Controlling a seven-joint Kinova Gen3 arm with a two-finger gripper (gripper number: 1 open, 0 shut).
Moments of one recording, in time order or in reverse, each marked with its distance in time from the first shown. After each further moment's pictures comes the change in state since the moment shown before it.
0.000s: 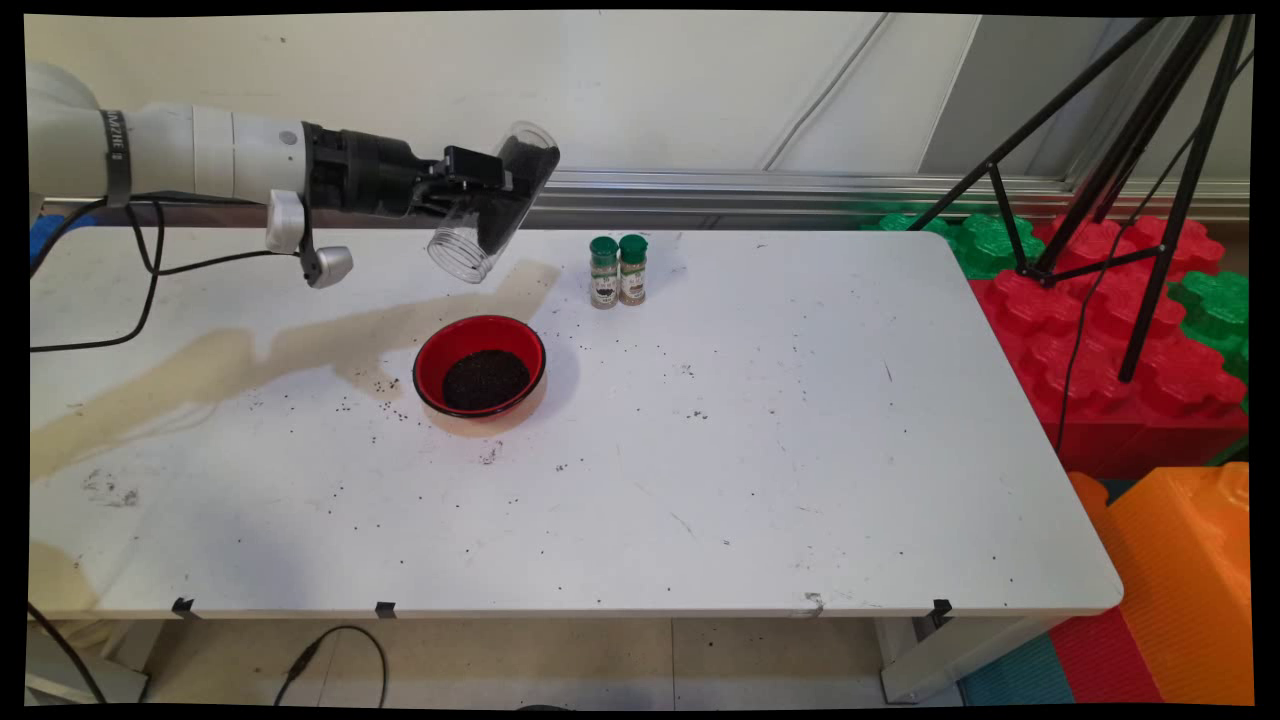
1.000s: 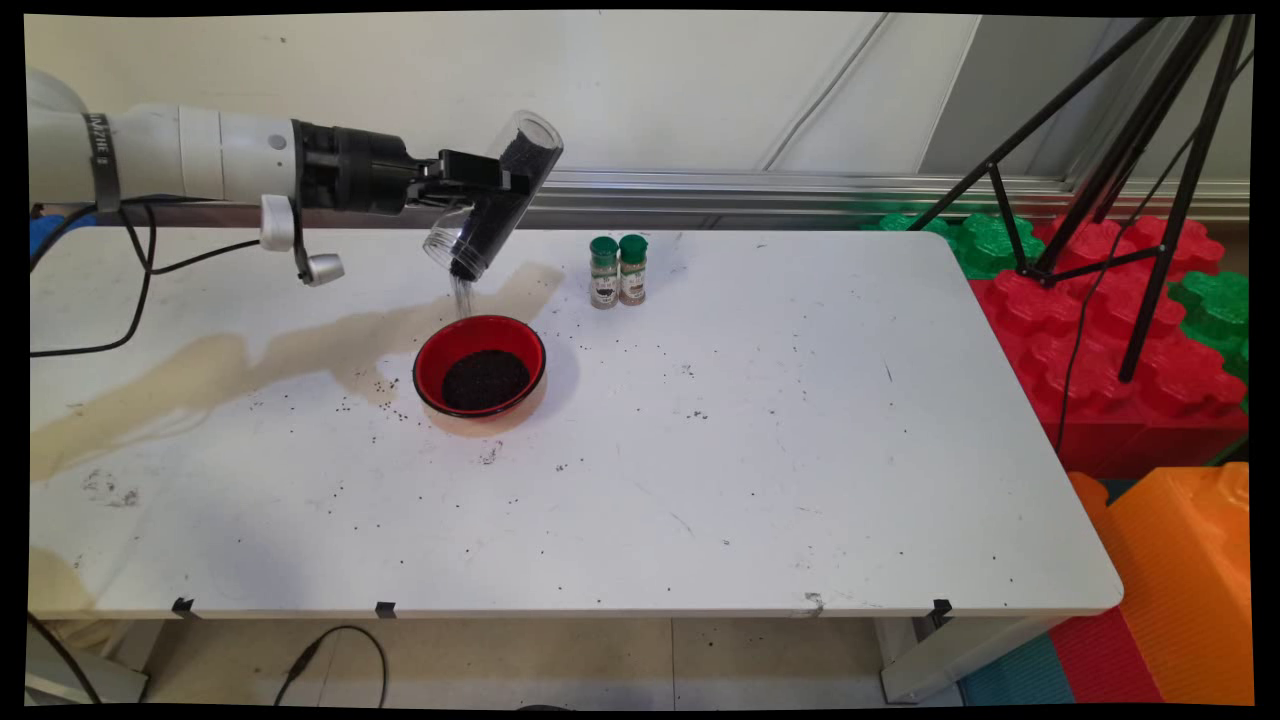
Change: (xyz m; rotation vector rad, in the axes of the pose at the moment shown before) arm 0.004 -0.005 -0.007 0.041 -0.021 0.138
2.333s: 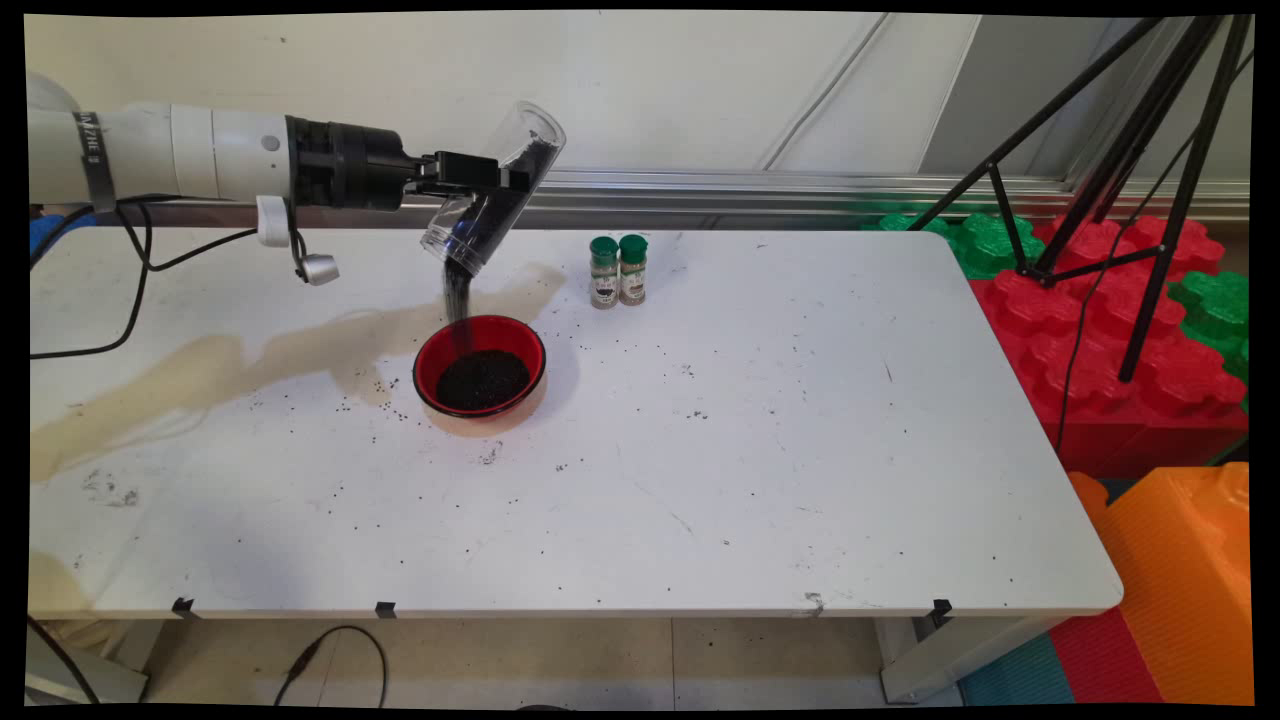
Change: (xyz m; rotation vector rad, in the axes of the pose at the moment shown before) arm 0.000 -0.002 -0.004 0.029 -0.016 0.101
